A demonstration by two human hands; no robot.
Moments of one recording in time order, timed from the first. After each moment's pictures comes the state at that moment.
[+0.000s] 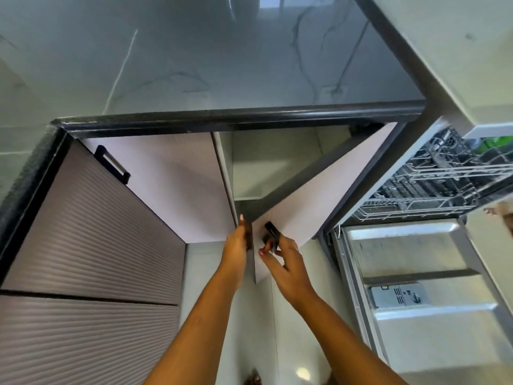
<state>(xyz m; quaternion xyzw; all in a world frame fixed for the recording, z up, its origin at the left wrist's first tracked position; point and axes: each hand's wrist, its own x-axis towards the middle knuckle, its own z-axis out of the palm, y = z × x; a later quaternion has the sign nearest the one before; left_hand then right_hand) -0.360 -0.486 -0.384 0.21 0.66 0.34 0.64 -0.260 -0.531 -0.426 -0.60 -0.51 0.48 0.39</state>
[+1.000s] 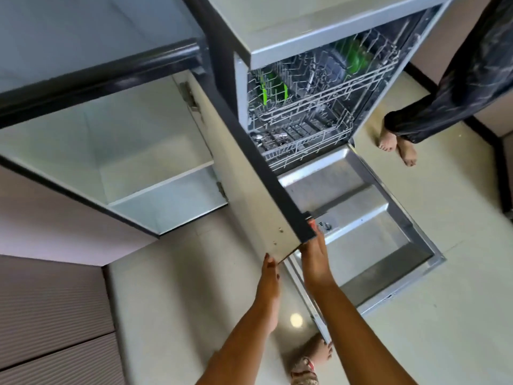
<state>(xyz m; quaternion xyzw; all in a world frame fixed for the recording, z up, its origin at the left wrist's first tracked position) -0.107 -0.640 -0.459 0.31 0.57 0.08 0.75 -0.018 -0.642 -0.431 -0.65 -0.21 0.42 0.60</state>
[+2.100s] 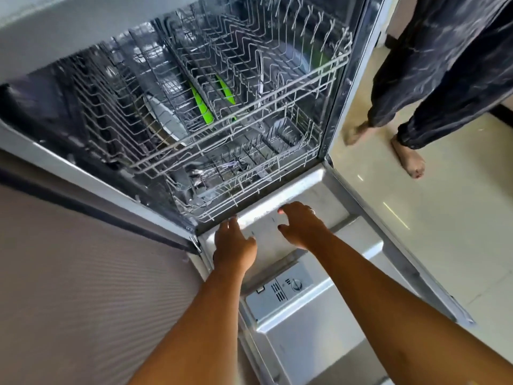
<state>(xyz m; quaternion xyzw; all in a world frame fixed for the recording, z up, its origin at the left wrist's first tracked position) 0.157 -0.449 -0.597 0.69 0.65 -0.04 0.33 0.307 -0.492 -0.605 -0.79 -0.48 0.36 0.11</state>
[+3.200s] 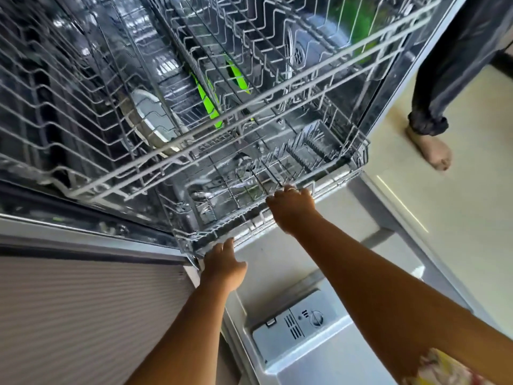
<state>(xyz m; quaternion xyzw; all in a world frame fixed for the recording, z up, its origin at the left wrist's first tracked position) 0.134 -0.371 -0.699 0.70 0.61 -0.21 0.31 0.314 -0.366 -0.662 -0.73 -0.65 0.20 -0.11</state>
